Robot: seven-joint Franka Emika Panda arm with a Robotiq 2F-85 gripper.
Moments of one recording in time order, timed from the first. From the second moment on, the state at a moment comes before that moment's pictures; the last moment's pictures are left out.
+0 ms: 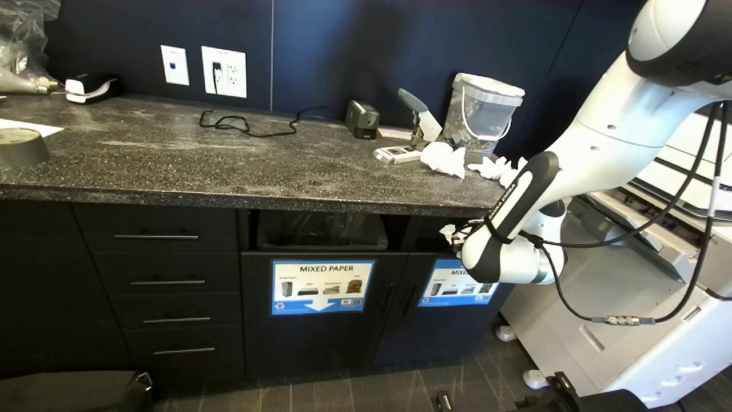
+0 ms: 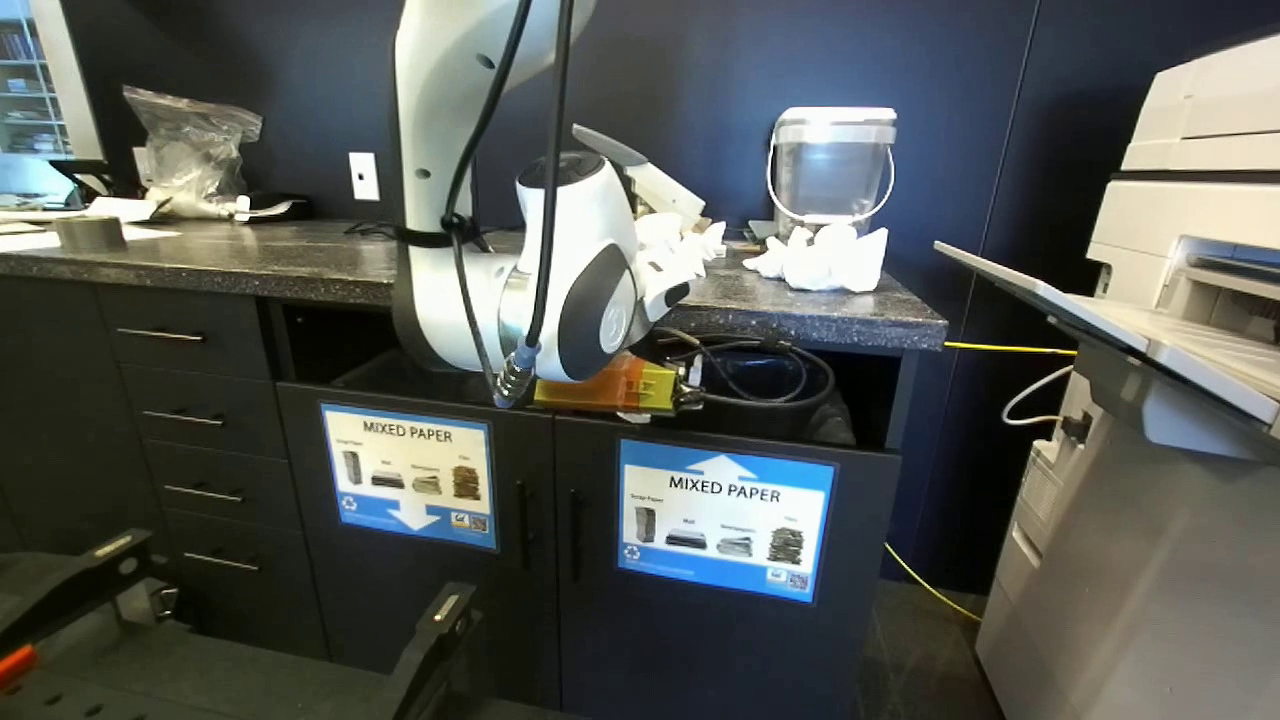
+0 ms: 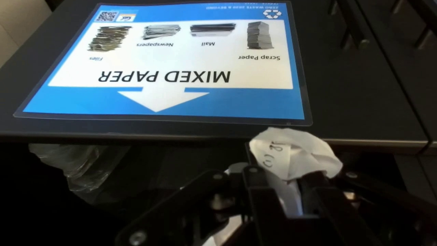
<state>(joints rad) -0.15 0.78 -0.06 -2.26 -0.09 3.66 -0.08</state>
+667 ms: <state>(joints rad) -0.16 0.93 -0.05 -2.09 -0.09 3.74 -0.01</state>
